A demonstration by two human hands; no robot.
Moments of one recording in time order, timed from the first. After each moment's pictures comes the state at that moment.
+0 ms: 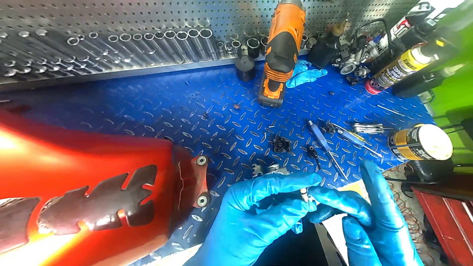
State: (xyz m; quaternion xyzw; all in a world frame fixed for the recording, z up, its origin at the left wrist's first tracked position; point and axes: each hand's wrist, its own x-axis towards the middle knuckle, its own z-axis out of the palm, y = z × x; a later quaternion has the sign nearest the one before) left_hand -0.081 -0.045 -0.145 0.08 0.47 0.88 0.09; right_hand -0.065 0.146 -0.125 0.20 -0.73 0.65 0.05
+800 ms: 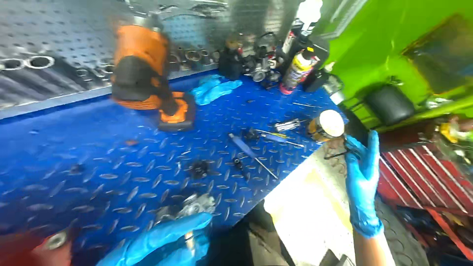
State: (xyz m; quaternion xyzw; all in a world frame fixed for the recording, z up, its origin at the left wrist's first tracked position) left_hand -0.086 -0.033 -0.149 0.11 0.54 0.81 0.20; right_hand -0.074 0.378 -0.166 -0.13 -0.85 0.41 0.30
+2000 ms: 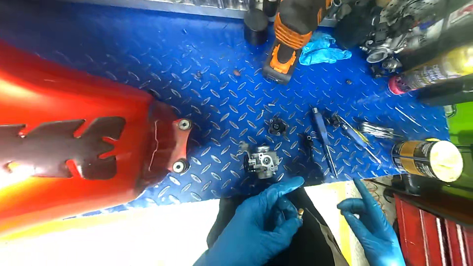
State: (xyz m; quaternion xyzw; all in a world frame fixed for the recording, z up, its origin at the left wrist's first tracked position) left_hand -0.030 0.012 -0.180 -0.05 0.59 0.78 0.18; right_hand -0.041 0.300 -0.183 0.00 -0.81 0.56 -0.18
